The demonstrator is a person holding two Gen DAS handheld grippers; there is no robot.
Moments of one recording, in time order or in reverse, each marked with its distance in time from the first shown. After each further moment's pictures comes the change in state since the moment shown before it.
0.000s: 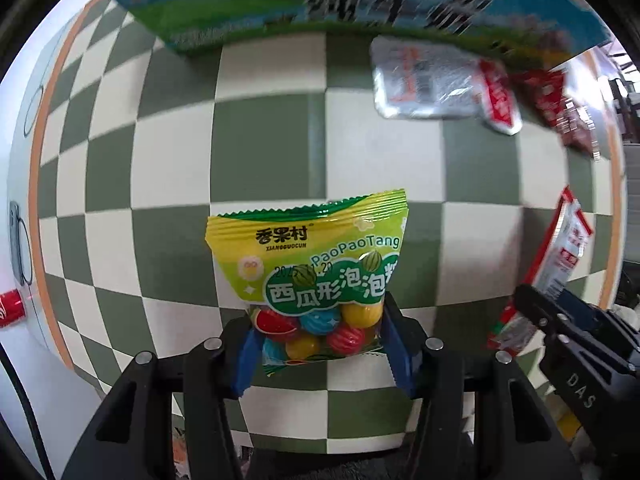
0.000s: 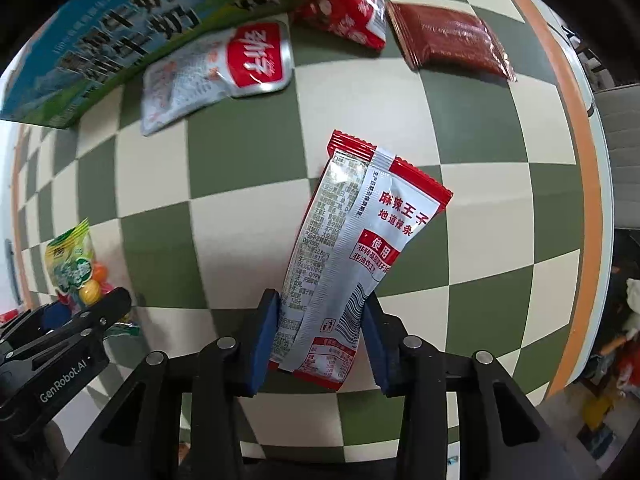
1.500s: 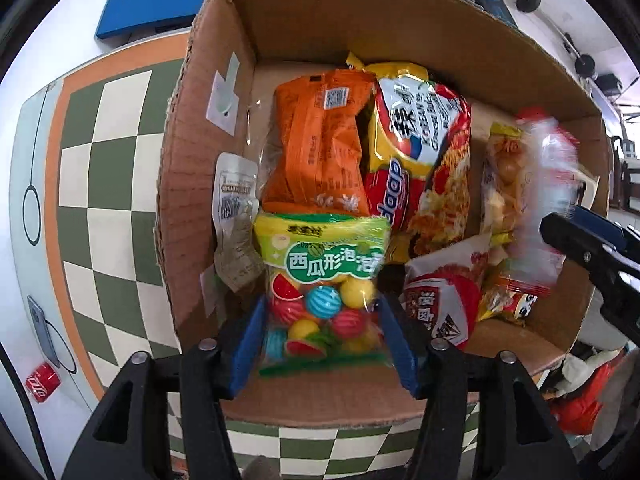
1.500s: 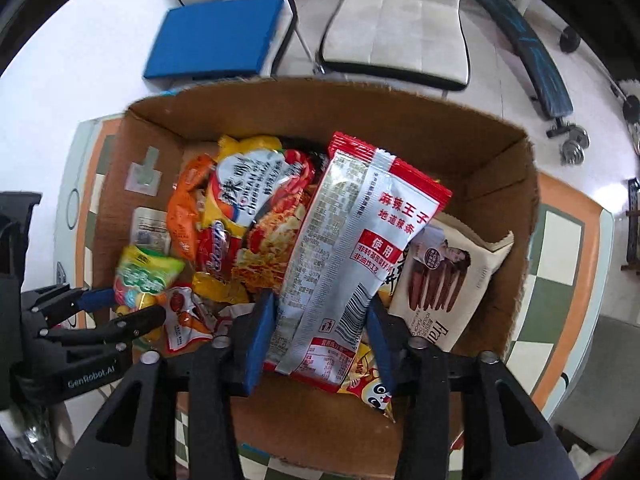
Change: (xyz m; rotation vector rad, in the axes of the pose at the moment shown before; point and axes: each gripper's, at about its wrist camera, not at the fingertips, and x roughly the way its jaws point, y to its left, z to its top) left arm -0.065 0.069 0.242 -0.103 0.038 -0.099; right arm -0.104 0.125 0.326 -0.357 -0.056 0.080
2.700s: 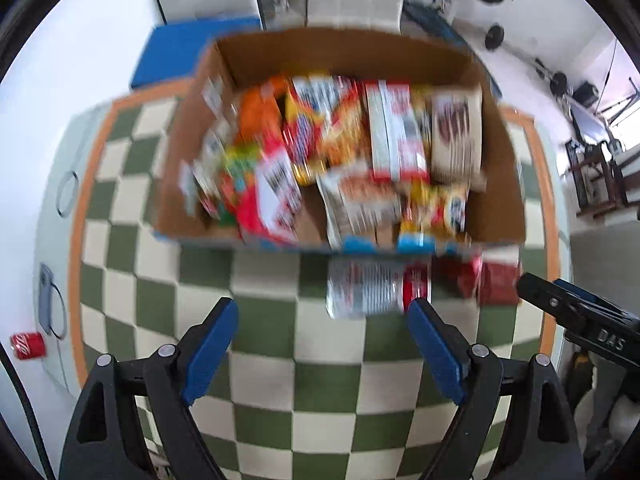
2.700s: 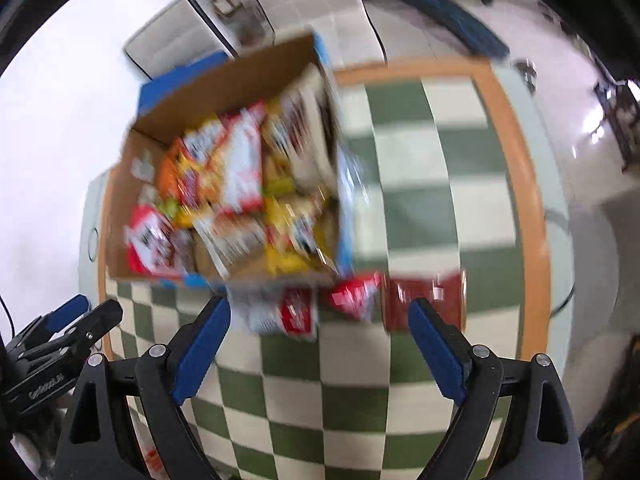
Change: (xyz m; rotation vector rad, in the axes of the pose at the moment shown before) left arm -0.031 -0.081 -0.162 0.045 -0.313 0.082; right arm -0.044 -0.092 -0.210 0.295 -0.180 0.103
